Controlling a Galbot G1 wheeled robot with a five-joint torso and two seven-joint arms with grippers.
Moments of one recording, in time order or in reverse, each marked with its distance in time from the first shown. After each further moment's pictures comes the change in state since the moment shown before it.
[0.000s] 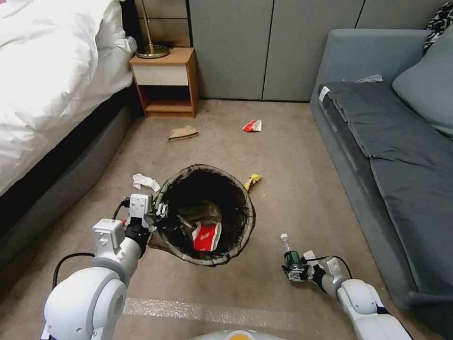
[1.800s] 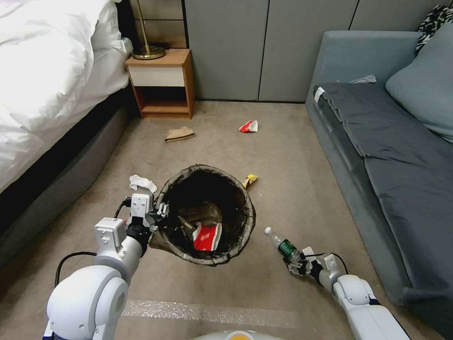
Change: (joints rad) left arm -0.008 -0.005 0.005 0.007 0.005 0.006 0.003; right arm 0.076 0.015 -0.011 -0.128 -0.002 0.031 0.017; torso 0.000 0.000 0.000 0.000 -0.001
